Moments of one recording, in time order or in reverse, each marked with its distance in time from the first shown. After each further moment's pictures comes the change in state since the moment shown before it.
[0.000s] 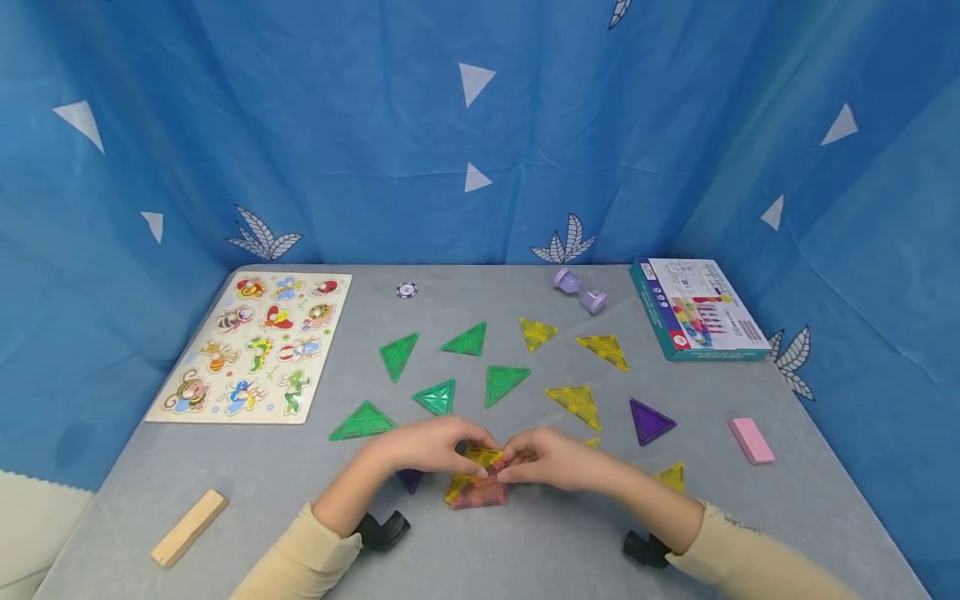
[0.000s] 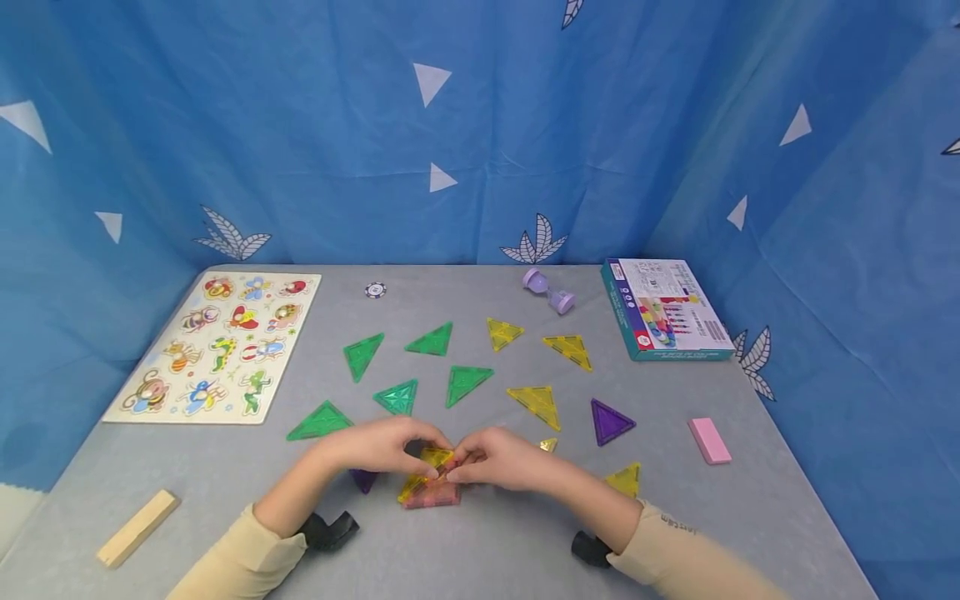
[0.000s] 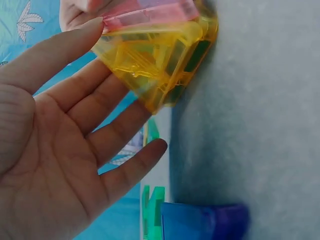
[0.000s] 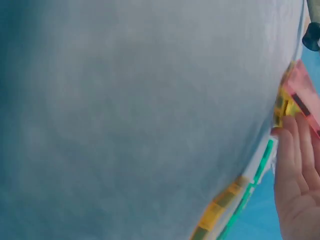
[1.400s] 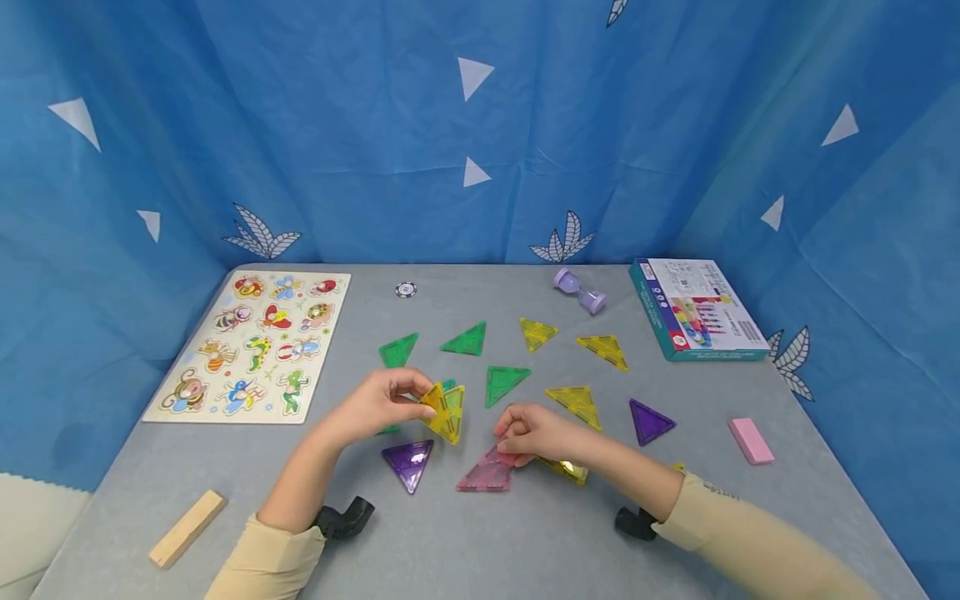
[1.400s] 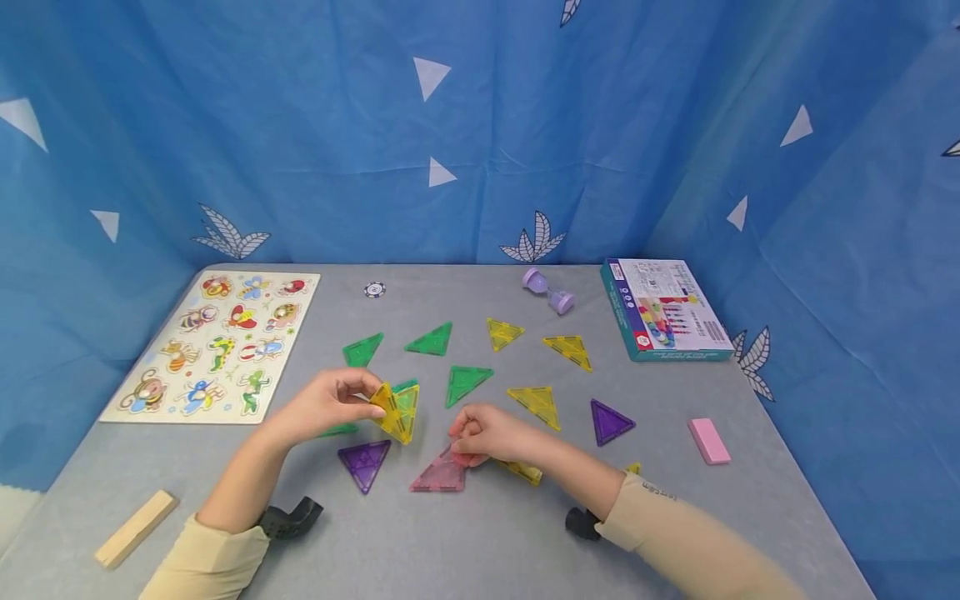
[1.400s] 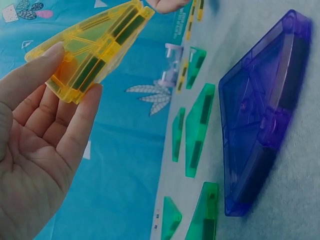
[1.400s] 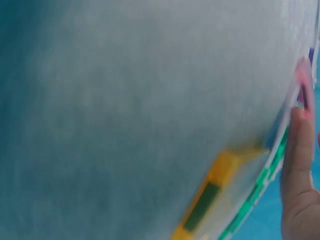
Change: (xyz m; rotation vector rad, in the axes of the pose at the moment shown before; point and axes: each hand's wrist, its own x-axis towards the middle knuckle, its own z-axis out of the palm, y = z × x) left_hand -0.051 -0.013 -0.041 -0.334 0.497 -0.040; right_hand 0.026 0.003 -0.012 0.237 0.061 0.184
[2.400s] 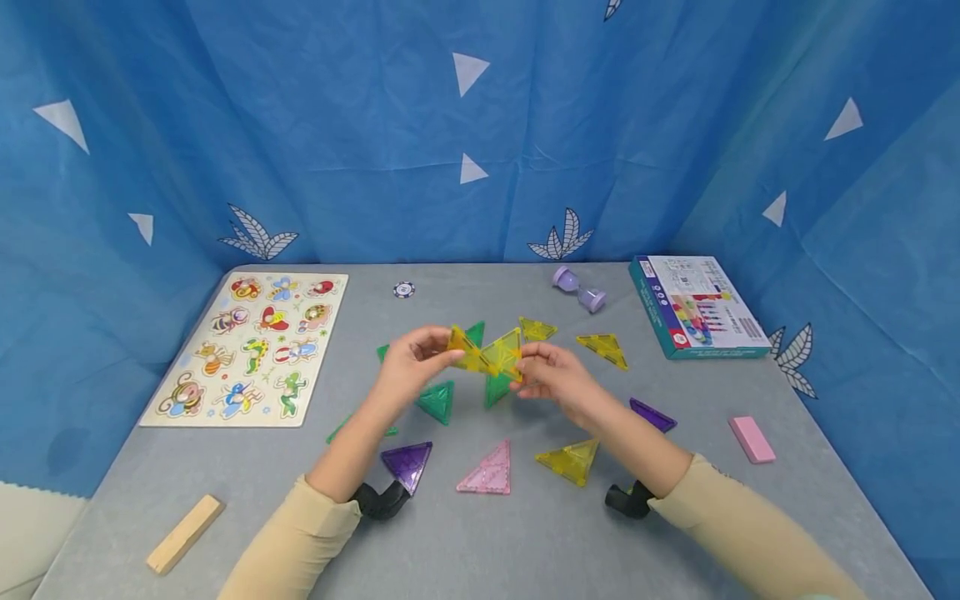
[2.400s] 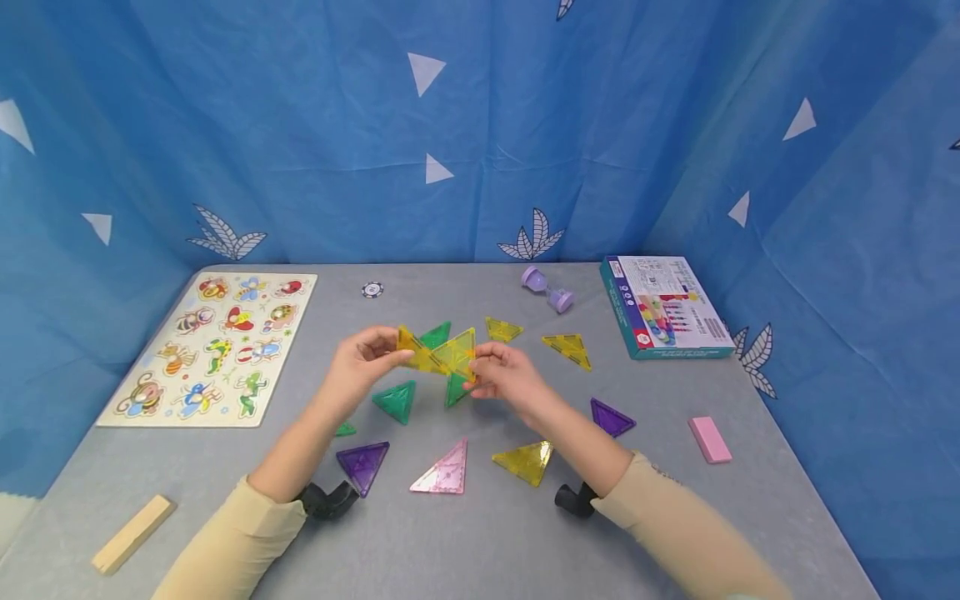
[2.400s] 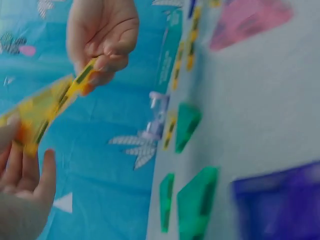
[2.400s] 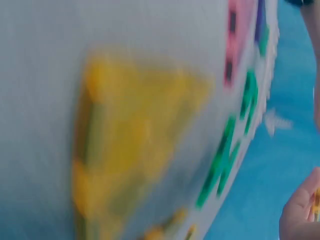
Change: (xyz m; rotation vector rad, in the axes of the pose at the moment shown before) left_hand 0.056 0.013 0.021 -0.180 0.380 0.028; right_hand 0.008 -0.026 -0.047 0.396 0.315 -0.135
